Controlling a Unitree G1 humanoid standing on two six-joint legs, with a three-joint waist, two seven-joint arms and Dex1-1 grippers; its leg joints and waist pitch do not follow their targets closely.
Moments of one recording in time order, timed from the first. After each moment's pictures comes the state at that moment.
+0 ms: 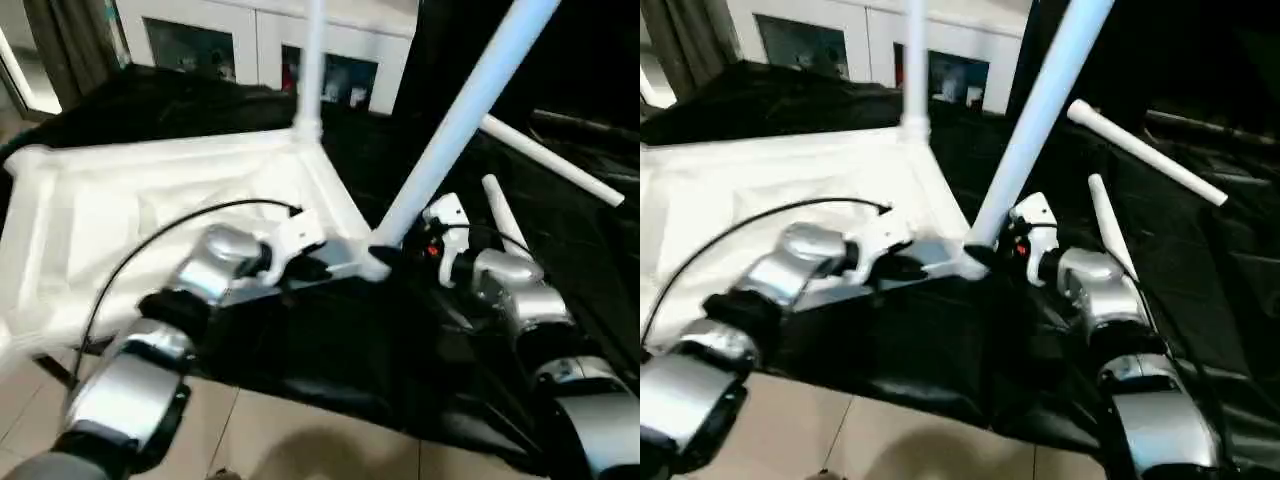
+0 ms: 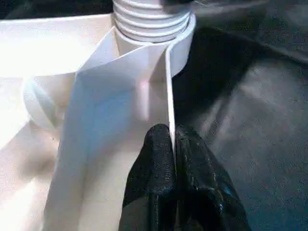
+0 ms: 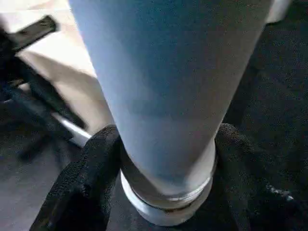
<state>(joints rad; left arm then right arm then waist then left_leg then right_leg) -0.84 0.27 -0.30 0.90 0.15 0.04 -1.09 -0.70 -0.31 0.02 0.88 0.15 0.07 0.99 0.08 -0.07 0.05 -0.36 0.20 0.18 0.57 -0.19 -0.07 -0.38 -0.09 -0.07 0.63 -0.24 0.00</state>
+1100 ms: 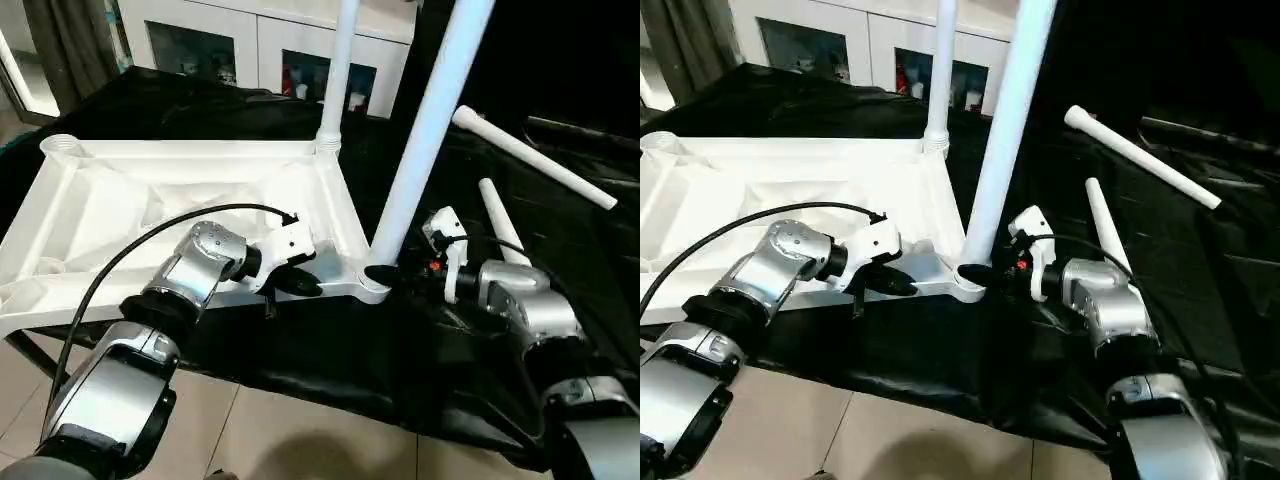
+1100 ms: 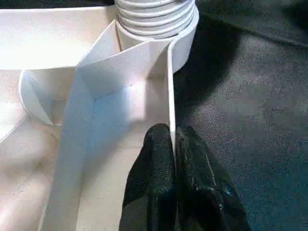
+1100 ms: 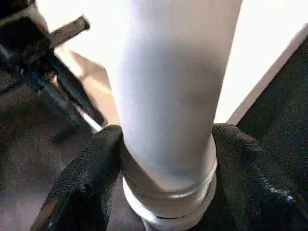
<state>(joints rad) -0.82 0.31 -0.33 0.85 0.15 0.06 -1.20 -0.57 -0.29 0.01 0.73 0.20 0.16 1.01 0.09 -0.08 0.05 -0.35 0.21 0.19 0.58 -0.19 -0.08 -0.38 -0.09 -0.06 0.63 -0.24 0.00</state>
